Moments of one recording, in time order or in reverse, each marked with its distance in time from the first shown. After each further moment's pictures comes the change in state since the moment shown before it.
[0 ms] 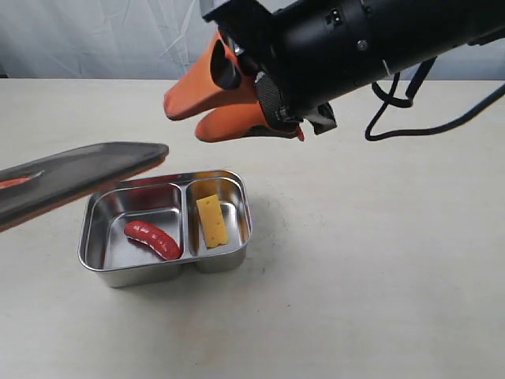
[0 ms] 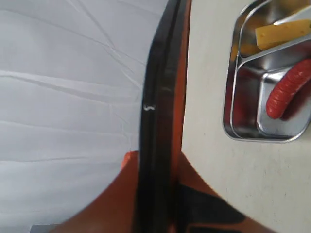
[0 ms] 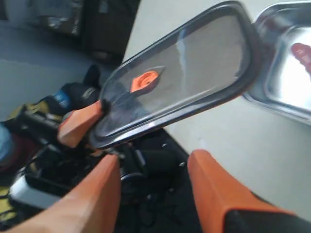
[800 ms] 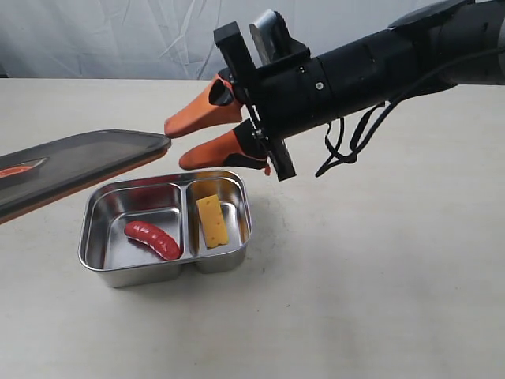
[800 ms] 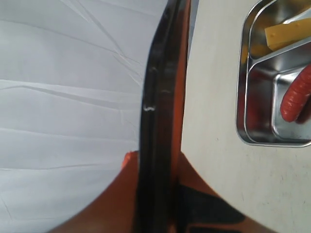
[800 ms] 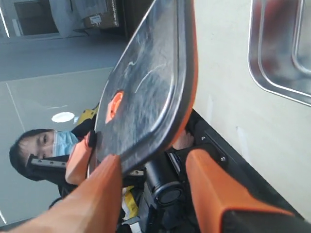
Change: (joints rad) left arm -0.037 0.016 0.000 0.002 -0.059 0.020; right arm -0.074 0.323 0.000 0.298 0.188 -0.099
